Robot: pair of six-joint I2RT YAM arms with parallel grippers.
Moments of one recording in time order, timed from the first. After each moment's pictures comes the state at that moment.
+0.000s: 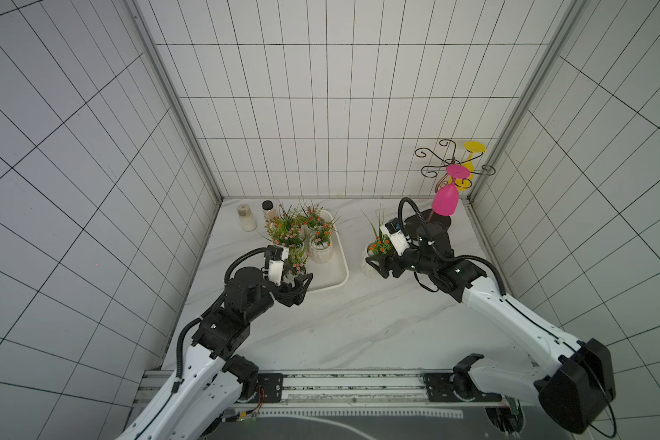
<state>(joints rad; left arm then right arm) -0.43 0.62 0.65 -0.40 0.20 -0.24 0.54 1.20 0.94 -0.25 -0.33 -0.03</state>
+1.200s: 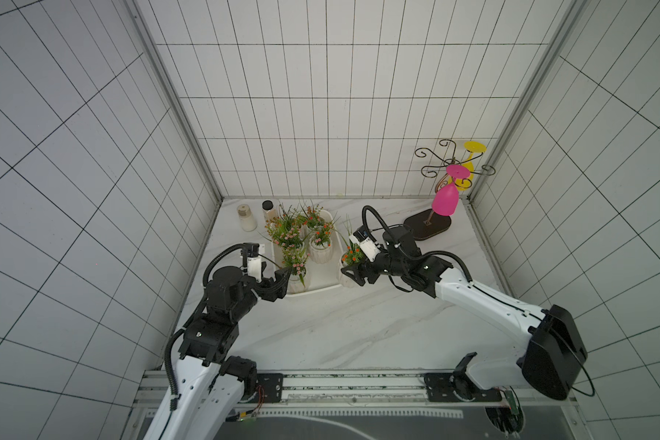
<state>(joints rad) -0.23 0.57 0.71 -0.52 0.19 -0.20 0.73 1.39 1.03 -0.21 -0.29 -0.02</state>
